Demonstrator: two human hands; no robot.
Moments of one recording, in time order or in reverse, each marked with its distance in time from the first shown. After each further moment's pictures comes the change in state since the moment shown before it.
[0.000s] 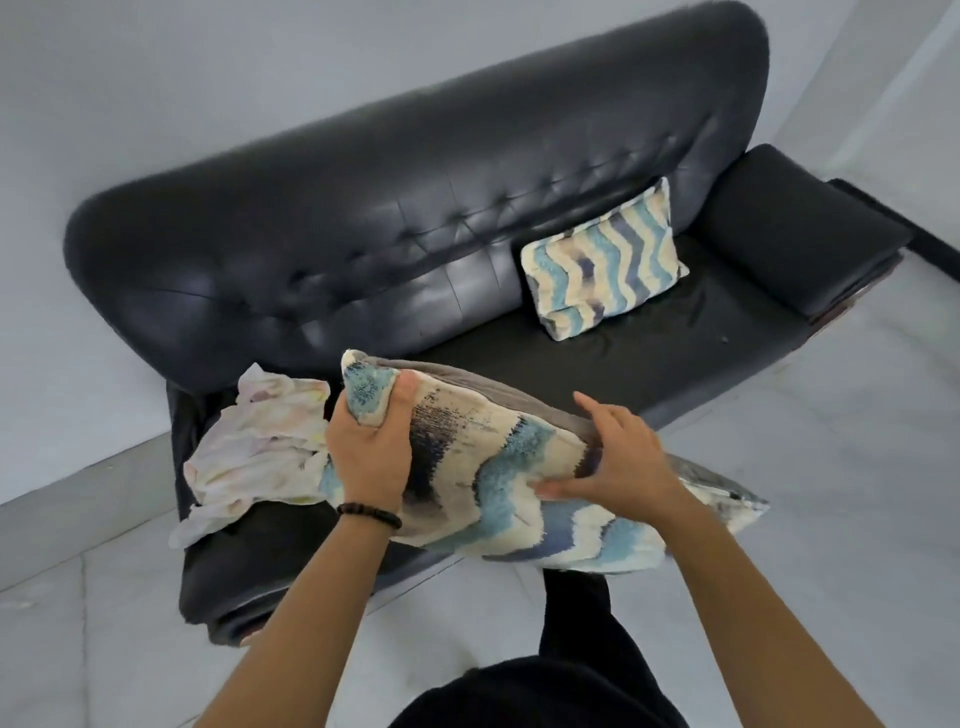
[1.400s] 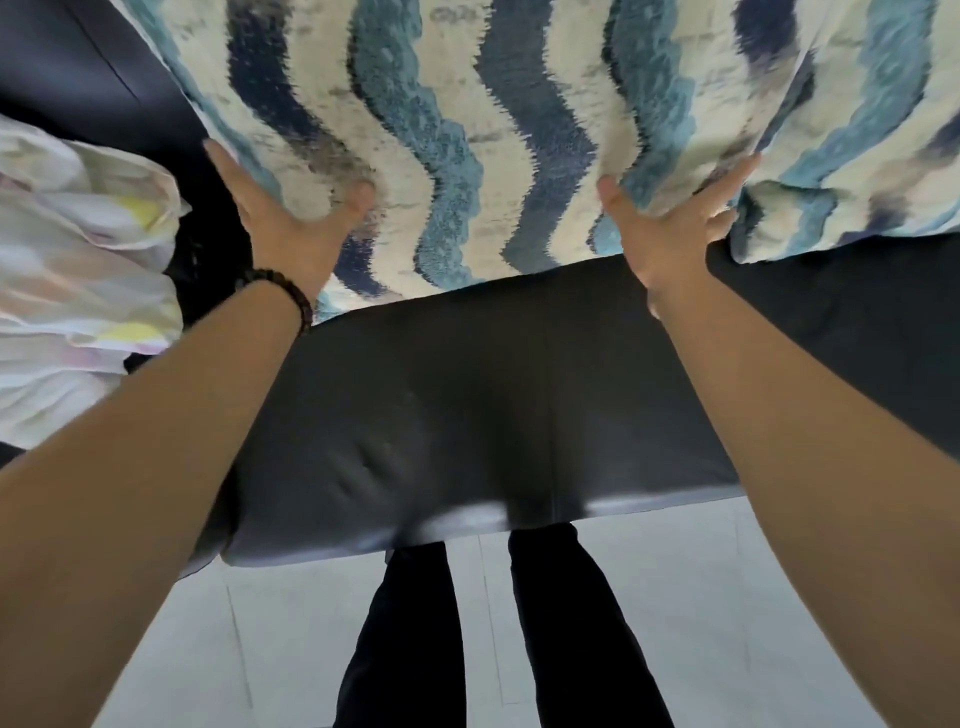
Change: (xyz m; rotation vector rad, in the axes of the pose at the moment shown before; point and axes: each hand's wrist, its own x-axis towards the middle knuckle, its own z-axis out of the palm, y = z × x) left_hand 0.350 -0.421 0.220 0.350 0.005 -0.471; right_hand 0.579 0.103 0.249 0.458 0.052 0.427
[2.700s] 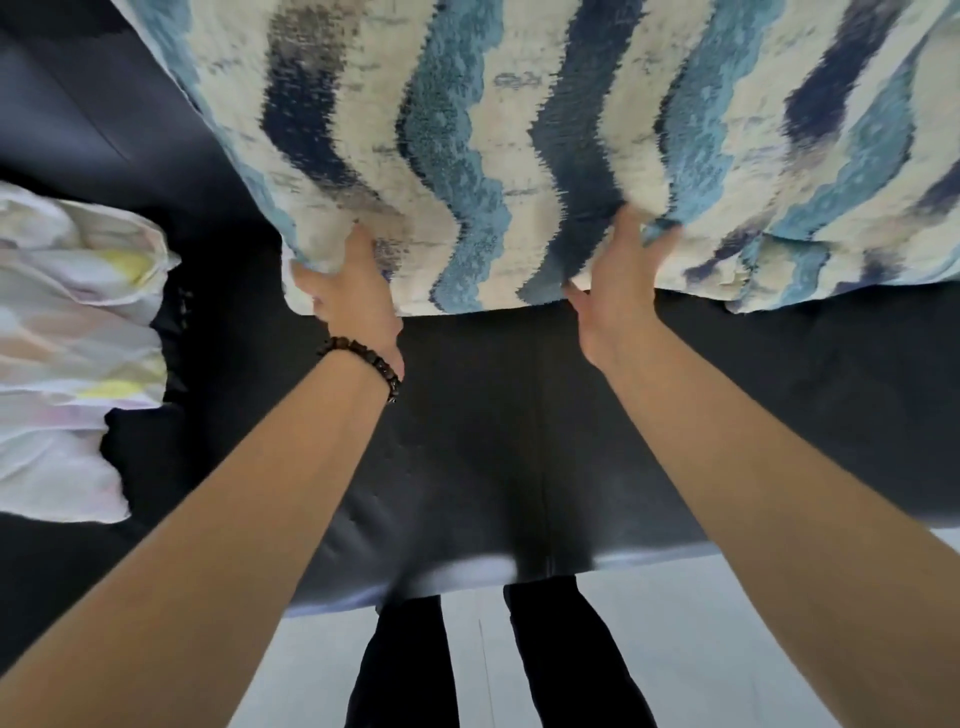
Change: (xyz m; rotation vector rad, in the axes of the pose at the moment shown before) left_hand -0.026 0.046 0.063 -0.547 0.122 -0.512; right_hand 0.006 -0.028 0.035 0.609 -0.045 0.373
